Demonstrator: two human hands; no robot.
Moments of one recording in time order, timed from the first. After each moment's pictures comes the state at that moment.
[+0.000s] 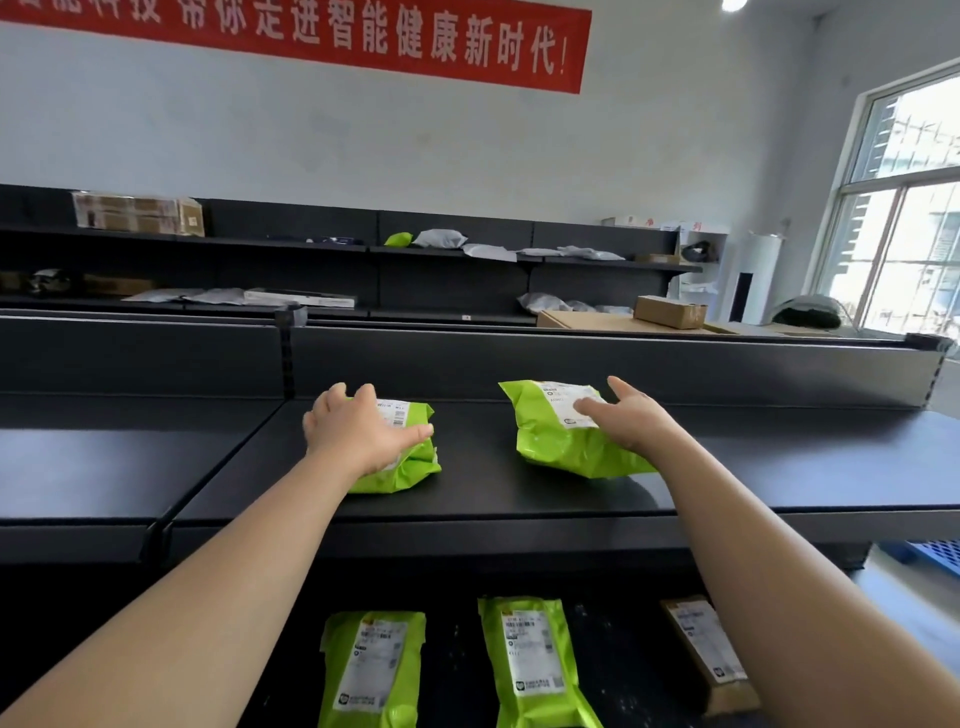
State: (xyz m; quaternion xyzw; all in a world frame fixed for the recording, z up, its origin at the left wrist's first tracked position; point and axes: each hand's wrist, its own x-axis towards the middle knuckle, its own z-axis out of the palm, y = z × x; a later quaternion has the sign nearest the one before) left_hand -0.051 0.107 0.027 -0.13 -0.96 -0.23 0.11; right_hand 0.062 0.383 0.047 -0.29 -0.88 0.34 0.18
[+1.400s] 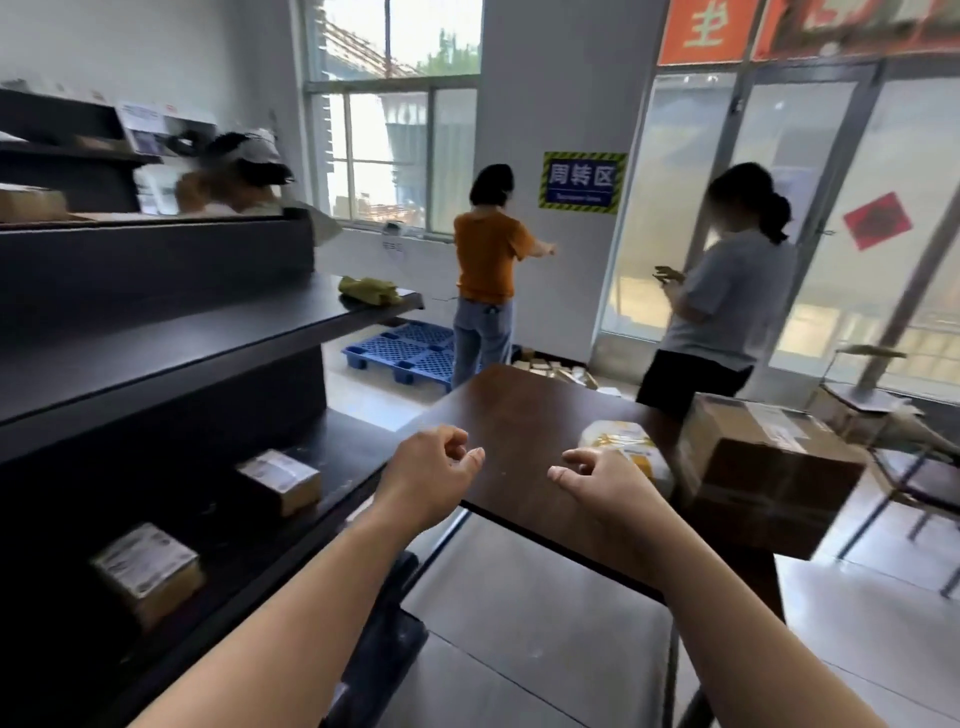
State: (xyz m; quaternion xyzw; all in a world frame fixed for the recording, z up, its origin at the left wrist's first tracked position) left_hand 0.446 0.507 -0.074 -0.65 -0.64 -0.38 -0.16; right_hand 0.659 0.533 -0.075 -0.64 -0.69 0.23 0.24
